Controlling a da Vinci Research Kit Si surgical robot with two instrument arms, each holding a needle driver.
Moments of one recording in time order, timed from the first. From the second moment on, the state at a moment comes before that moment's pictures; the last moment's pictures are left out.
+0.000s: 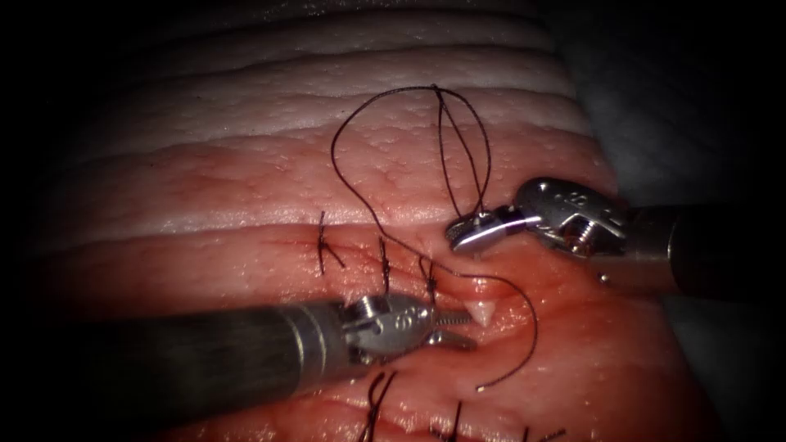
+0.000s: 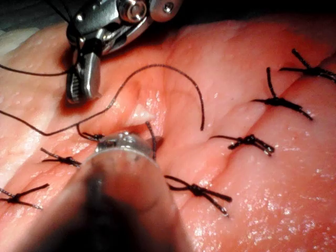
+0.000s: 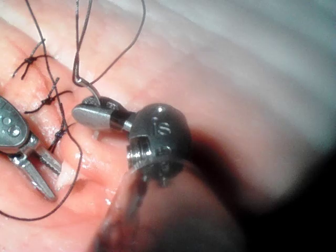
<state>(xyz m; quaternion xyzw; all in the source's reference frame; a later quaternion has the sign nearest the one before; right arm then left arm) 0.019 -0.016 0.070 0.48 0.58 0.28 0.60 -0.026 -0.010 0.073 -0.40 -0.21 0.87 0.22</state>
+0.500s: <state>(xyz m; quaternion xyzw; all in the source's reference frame) 0.017 -0.014 0.068 0.34 0.60 0.39 0.61 -0.026 -0.010 0.072 -0.40 -0.21 0.86 0.22</state>
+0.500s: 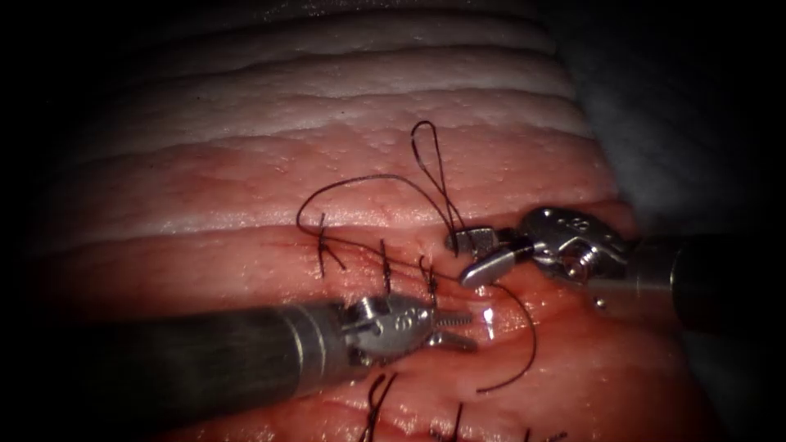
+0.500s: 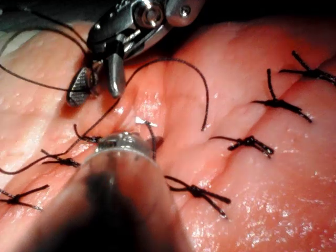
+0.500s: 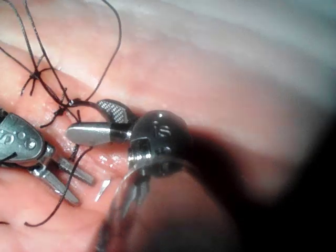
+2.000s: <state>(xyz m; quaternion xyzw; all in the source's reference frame) 0.017 -0.018 0.064 0.40 0.52 0.46 0.59 -0.026 -0.009 0.071 -0.41 -0.19 0.87 0.17</state>
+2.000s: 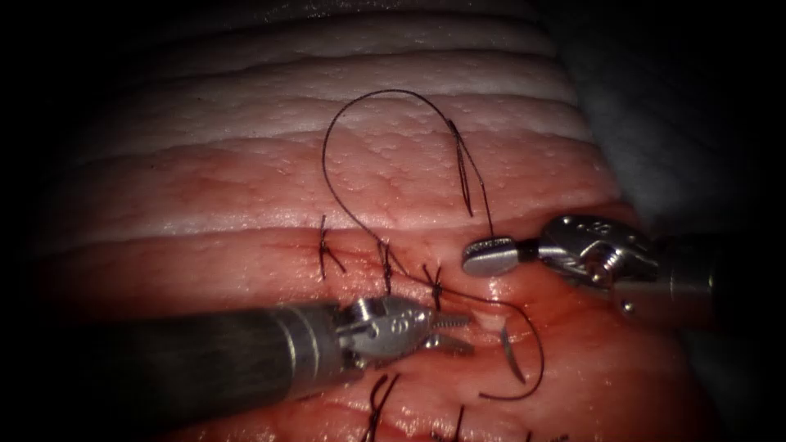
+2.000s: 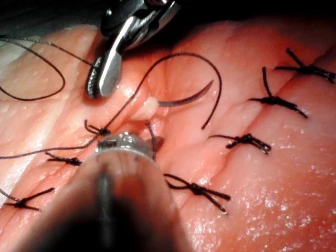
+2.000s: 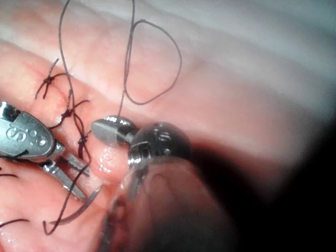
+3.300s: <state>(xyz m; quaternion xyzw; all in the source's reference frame) 0.009 -0.015 0.066 0.26 0.61 0.47 0.58 -0.029 -0.006 0.072 -0.51 -0.17 0.84 0.11</state>
